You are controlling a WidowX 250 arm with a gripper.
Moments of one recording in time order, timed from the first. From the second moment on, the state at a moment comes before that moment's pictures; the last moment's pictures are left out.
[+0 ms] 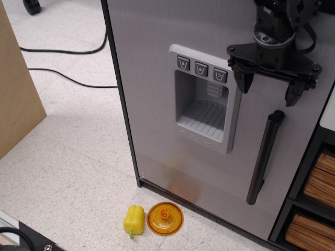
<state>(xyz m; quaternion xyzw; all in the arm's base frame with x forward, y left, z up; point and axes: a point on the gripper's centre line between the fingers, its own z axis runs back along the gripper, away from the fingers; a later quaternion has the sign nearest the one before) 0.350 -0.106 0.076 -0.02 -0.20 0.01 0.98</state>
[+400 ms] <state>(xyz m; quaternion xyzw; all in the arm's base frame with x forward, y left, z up) 0.347 -0.101 0.068 -0.01 -0.21 0.01 0.98</state>
